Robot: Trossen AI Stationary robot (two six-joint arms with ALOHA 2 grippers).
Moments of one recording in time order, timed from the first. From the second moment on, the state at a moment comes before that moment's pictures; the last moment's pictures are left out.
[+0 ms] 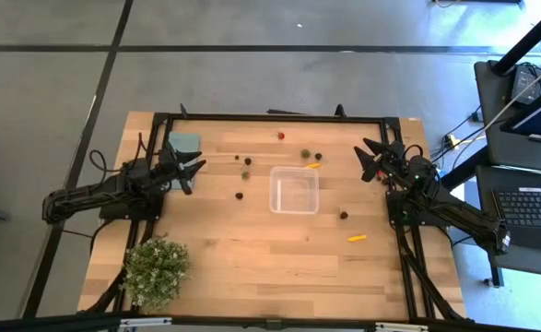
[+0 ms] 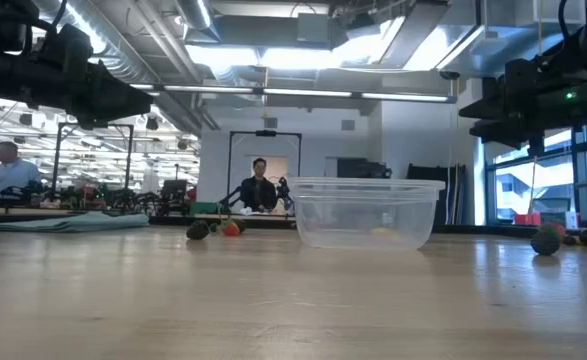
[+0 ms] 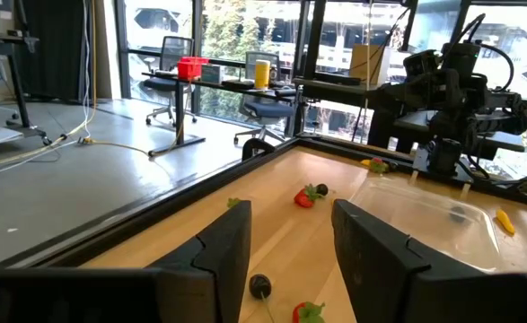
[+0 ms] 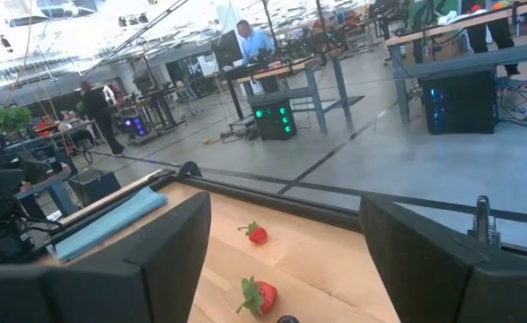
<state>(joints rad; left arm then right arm) 0.27 0.01 0.03 -0.03 -0.27 -0.12 -0.55 0.01 0.01 0.04 0.18 0.31</state>
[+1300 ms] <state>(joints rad) 0.27 0.01 0.03 -0.02 -0.30 -0.12 -0.55 0.01 0.01 0.04 0.18 0.34</state>
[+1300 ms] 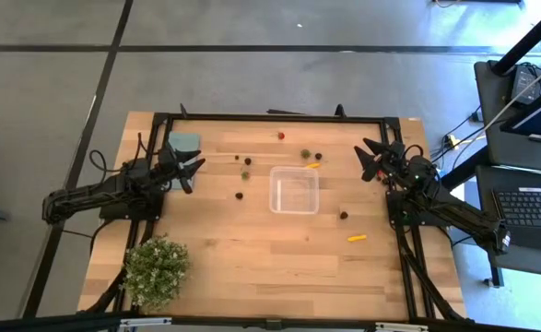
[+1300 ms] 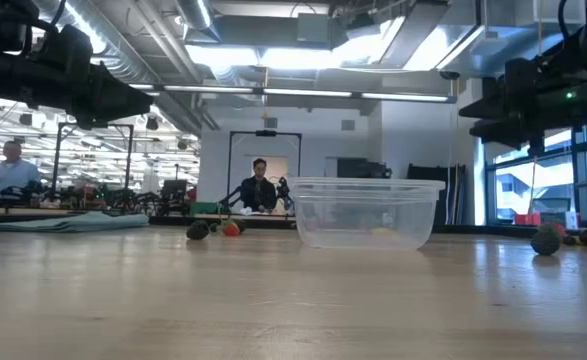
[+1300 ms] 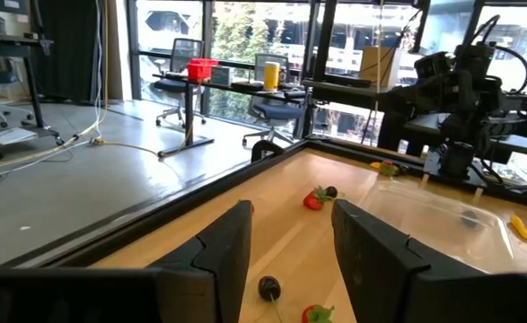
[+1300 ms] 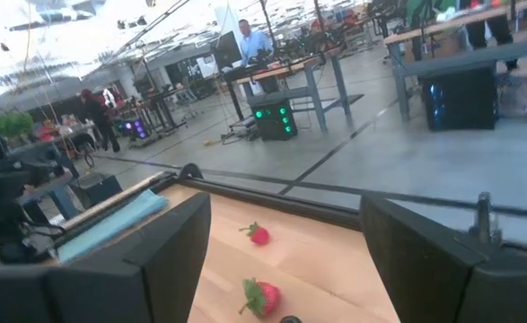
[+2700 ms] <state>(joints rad) 0.27 0.01 0.03 -0.02 -0.33 -0.13 -0.72 1.13 0.96 -1.26 0.23 0.53</state>
